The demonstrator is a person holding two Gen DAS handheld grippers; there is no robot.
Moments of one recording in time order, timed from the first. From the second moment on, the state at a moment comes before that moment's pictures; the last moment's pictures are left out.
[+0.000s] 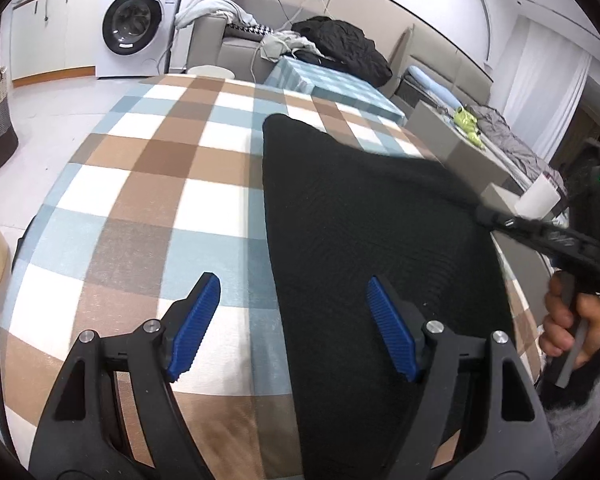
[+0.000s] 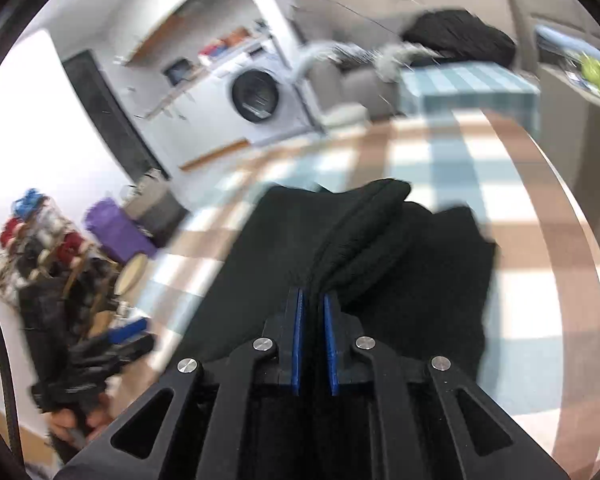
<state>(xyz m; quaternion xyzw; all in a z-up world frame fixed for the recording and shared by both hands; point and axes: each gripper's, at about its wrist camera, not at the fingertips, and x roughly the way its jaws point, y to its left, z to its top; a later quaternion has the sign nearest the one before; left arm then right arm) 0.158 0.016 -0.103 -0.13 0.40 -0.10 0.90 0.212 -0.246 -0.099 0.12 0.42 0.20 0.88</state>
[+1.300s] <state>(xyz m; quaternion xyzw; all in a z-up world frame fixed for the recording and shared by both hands) 0.137 -0.019 -0.130 -0.06 0.43 -0.14 0.89 0.129 -0.273 -0.130 0.14 0.44 0.20 0.87</state>
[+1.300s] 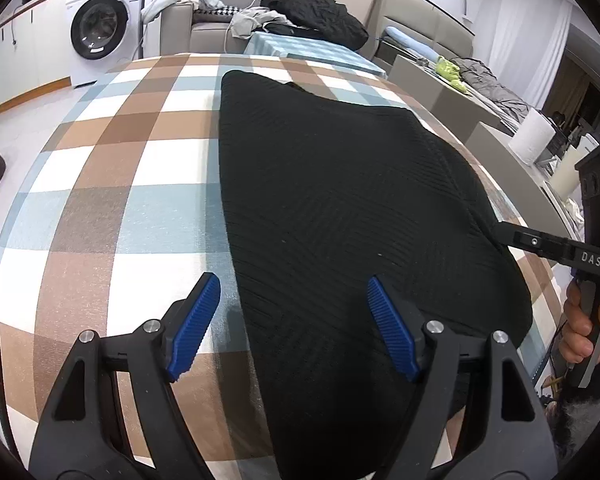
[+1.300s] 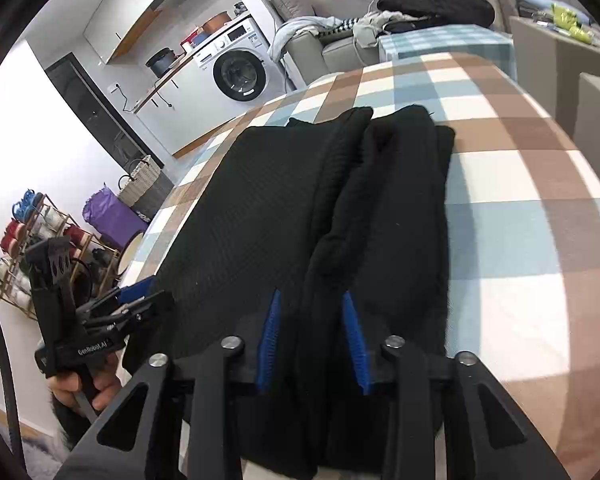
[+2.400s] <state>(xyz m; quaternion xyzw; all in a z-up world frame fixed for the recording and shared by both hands) 0.096 -0.063 -0.107 0.00 0.39 -0.16 0.91 0.120 -0.266 -0.139 0.11 0.41 0.18 0.89</state>
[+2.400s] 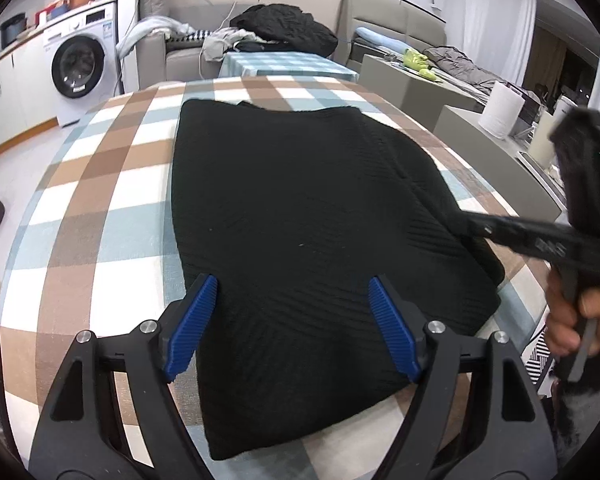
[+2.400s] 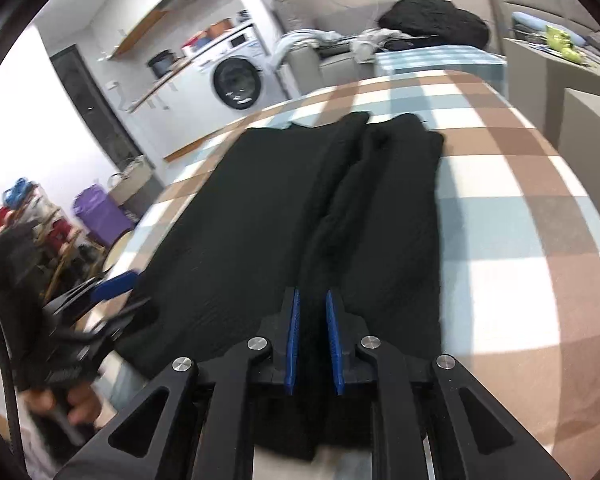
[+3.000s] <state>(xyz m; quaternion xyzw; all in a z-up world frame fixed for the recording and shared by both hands) 0.082 -0.141 -0.109 0.02 0.40 -0.24 0.88 0.141 -0.284 -0.155 0.15 0.44 0.20 0.86</state>
